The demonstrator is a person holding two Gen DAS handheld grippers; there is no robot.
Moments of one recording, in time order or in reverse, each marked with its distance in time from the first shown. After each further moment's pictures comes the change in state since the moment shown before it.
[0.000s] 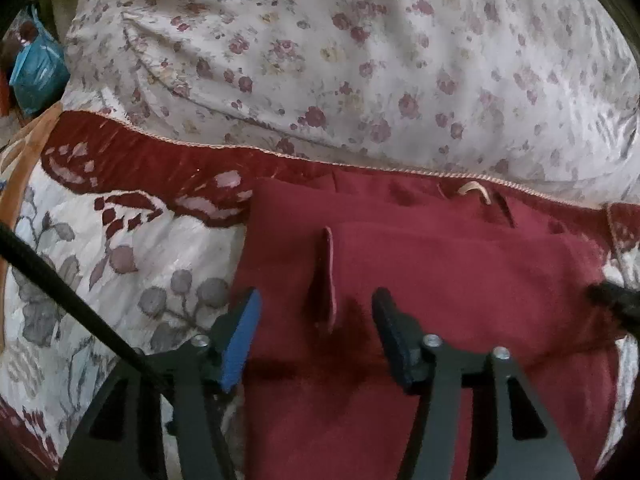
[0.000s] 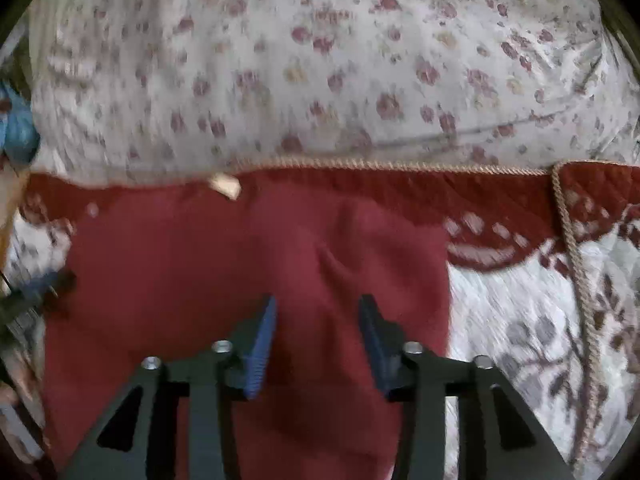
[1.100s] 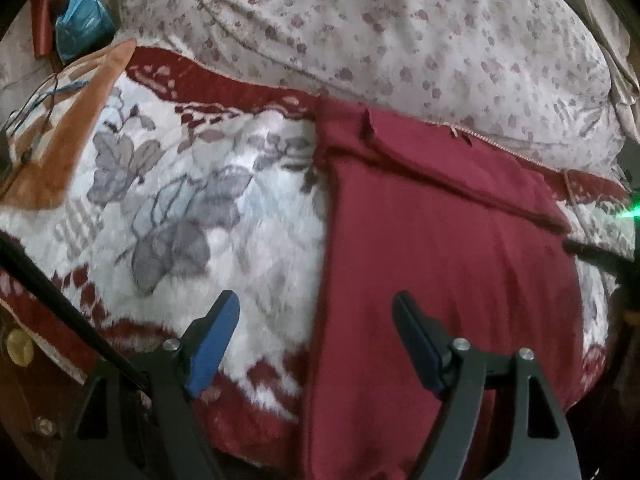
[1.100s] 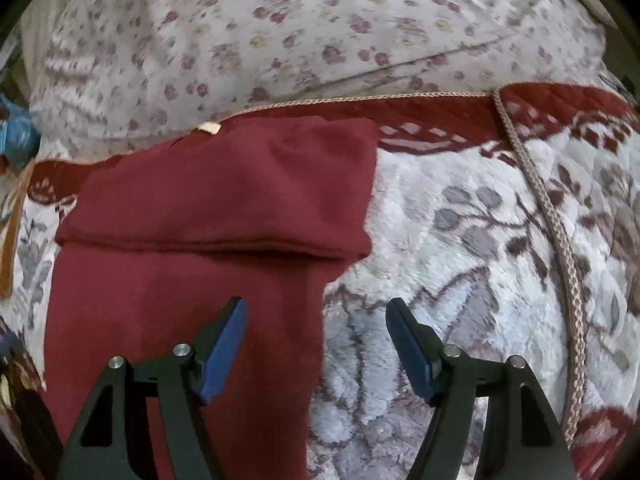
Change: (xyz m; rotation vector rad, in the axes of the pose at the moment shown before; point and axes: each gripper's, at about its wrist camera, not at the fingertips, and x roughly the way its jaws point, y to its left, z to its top) left arm -0.123 0.061 -0.130 -0.061 0.069 -0.041; right arm -0.050 -0.036 -0.080 0.126 0.022 0.026
